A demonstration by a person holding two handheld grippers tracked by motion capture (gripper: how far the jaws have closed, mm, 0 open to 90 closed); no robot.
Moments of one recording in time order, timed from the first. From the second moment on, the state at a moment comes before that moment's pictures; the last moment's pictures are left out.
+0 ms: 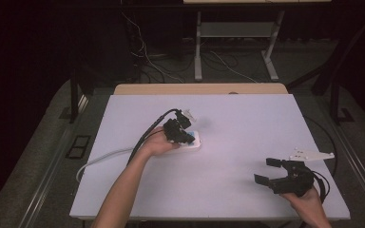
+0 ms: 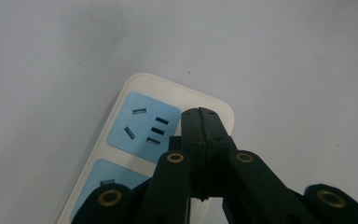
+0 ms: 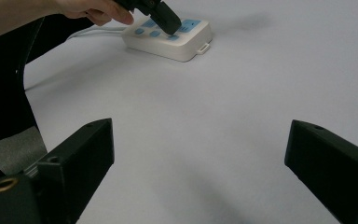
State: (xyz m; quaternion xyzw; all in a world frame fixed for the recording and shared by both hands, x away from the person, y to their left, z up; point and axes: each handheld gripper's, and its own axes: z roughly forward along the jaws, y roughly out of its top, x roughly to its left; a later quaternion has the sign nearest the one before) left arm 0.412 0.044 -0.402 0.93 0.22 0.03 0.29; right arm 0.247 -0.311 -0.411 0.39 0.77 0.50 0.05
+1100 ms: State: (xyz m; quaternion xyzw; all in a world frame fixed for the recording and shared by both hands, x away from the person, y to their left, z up) left arm 0.411 0.048 -0.409 0.92 0.24 0.02 0.31; right arm 0.245 -0.315 -0.409 0.39 0.76 0.51 0.05
